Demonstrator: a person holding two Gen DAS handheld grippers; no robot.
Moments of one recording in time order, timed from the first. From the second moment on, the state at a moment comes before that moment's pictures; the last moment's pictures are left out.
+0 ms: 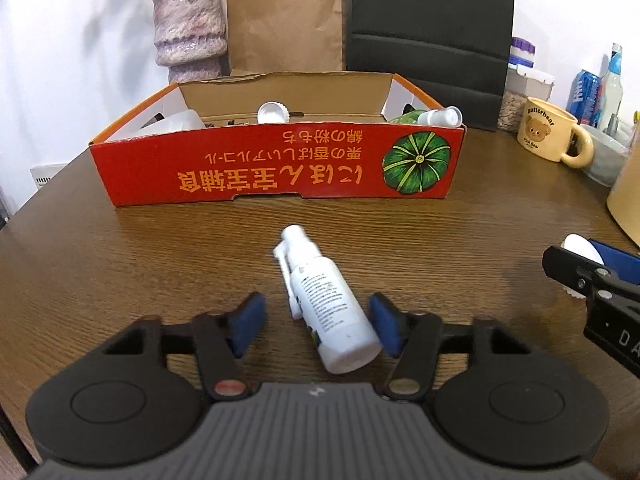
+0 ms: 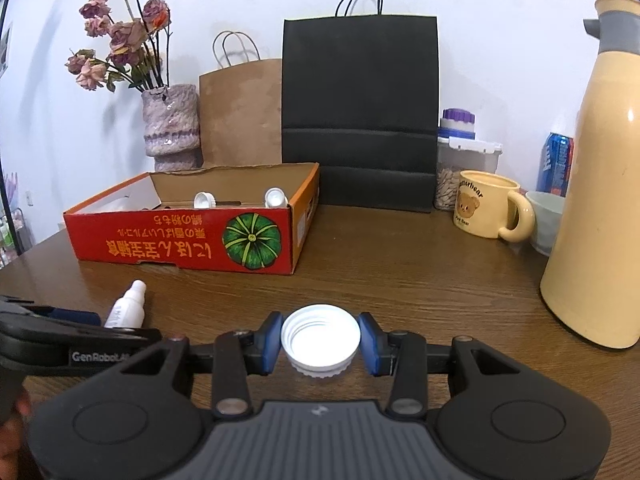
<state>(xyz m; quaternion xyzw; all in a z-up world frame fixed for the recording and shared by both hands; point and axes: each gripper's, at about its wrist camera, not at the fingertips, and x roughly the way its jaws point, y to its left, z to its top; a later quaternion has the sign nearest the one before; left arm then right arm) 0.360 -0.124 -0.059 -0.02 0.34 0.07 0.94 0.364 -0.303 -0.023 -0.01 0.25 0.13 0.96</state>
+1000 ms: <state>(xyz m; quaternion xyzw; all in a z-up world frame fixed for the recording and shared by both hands) 0.325 -0.079 -0.030 -0.05 0.30 0.06 0.95 0.338 -0.292 -0.007 0.01 0.19 0.09 0.98</state>
